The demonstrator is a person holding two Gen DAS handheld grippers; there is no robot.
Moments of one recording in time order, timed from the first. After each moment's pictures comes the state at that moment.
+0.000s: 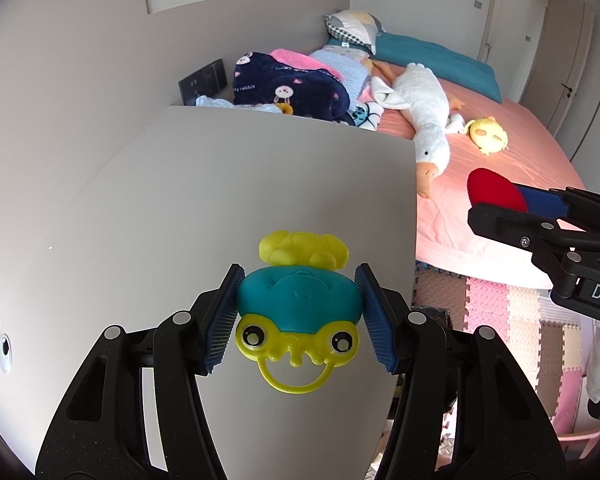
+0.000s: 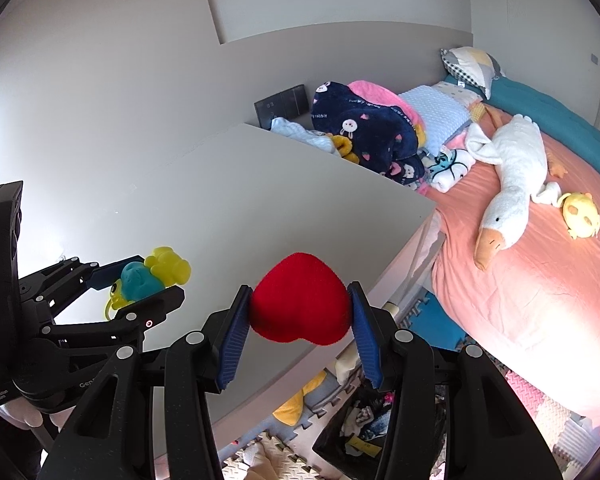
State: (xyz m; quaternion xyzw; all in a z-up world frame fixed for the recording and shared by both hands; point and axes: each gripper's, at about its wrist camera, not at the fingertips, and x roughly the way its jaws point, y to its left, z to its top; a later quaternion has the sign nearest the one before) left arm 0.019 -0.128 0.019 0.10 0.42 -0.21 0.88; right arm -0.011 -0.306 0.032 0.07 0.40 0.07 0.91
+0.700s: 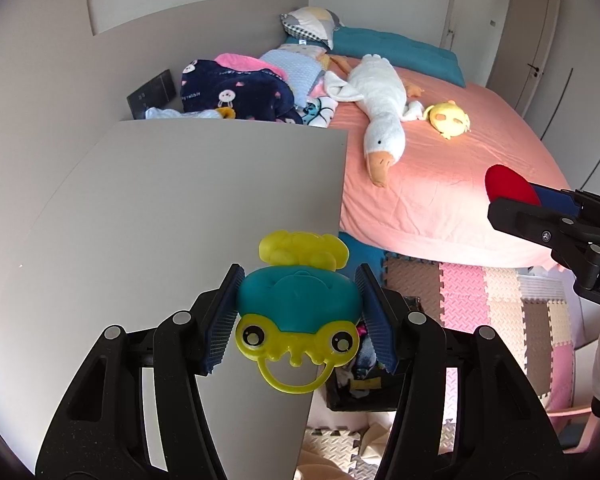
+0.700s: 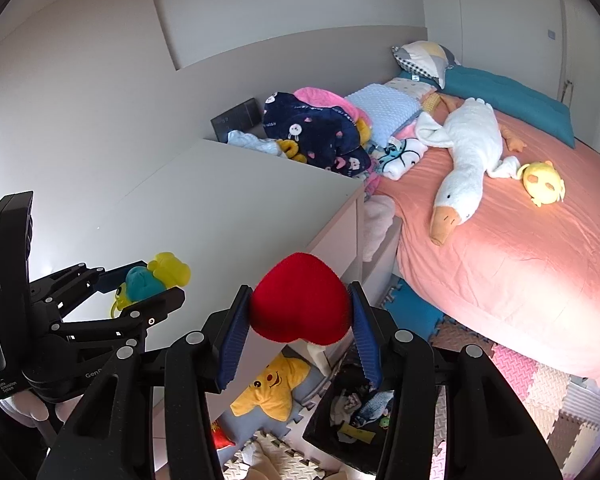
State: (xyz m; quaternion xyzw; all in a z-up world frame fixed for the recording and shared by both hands) left arm -0.009 -0.180 0.022 0.11 0.42 -0.27 0.86; right arm -0.073 -0.363 0.036 0.10 0.39 0.01 0.92
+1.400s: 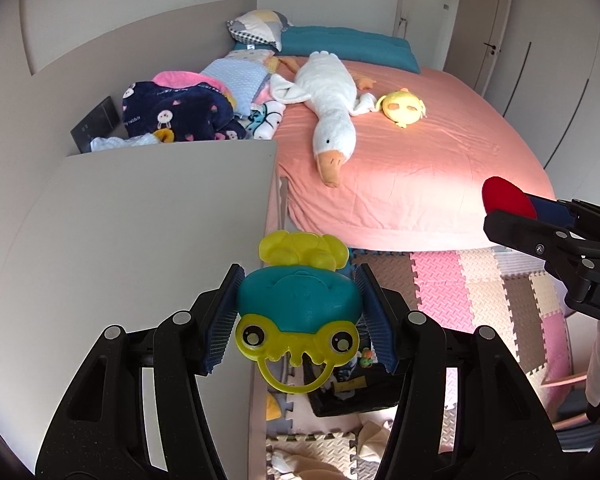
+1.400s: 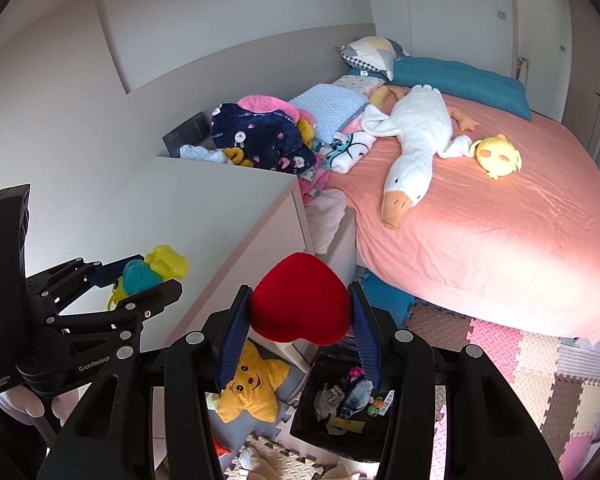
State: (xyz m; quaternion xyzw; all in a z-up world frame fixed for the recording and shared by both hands) left arm -0.023 -0.236 0.025 0.14 0.40 -0.35 0.83; right arm -0.114 -0.407 0.031 0.14 0.38 -0.07 0.91
